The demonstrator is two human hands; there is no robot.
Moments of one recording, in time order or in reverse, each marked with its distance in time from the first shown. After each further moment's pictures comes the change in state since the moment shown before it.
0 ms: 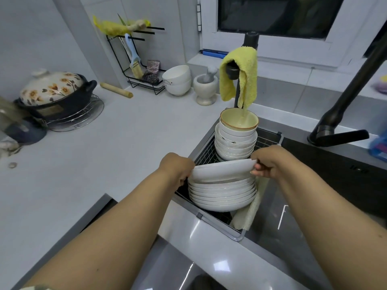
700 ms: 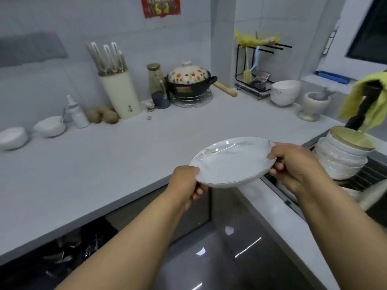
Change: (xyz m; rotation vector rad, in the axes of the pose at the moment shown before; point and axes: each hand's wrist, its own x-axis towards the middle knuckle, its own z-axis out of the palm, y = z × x) left_hand -0.162 -0.191 -0.150 -0.678 0.246 0.040; right_hand -0.205 0.021 0.164 0.264 -0.417 -0.459
